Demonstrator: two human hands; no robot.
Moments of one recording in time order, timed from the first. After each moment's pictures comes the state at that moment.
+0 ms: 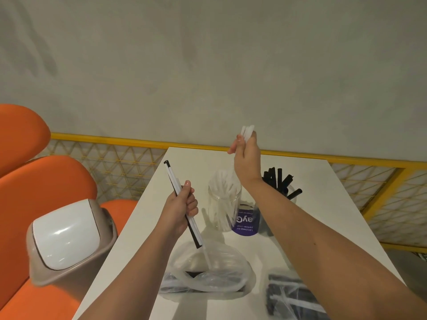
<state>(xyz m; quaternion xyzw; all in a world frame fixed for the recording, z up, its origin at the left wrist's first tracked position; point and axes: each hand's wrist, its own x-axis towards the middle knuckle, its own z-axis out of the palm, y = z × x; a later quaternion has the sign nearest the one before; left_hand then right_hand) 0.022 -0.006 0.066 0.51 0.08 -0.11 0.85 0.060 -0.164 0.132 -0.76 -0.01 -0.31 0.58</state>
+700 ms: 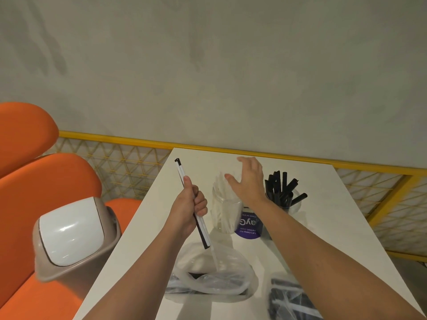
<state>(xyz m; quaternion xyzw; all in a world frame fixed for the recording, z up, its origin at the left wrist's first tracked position) 0.020 -0.015 0.073 0.49 0.07 -0.12 0.86 0.053 -0.174 0.081 -0.93 0.02 -0.20 0.30</state>
